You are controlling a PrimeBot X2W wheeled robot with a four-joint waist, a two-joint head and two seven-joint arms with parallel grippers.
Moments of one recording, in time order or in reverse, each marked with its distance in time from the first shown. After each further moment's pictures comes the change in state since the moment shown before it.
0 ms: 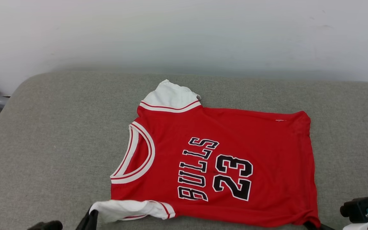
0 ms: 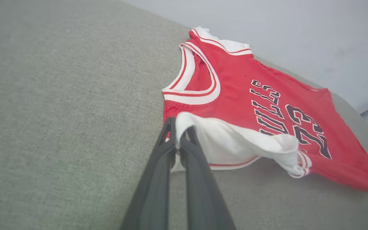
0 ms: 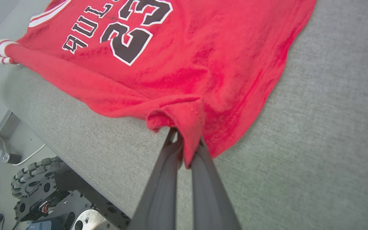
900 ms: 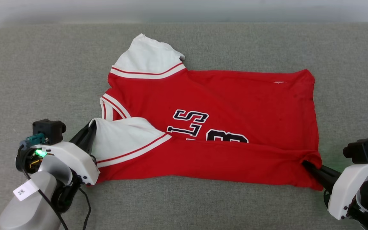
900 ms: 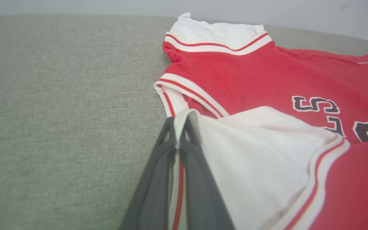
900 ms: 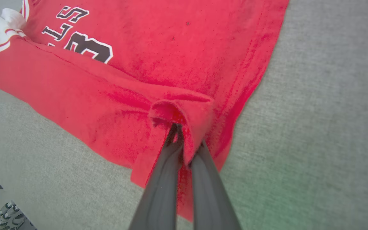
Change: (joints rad) left arm -0.627 0.065 -0.109 0.368 0.091 -0.159 0.157; right arm -0.251 0.051 -0.086 0.033 -0.019 0.000 0.116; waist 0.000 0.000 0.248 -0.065
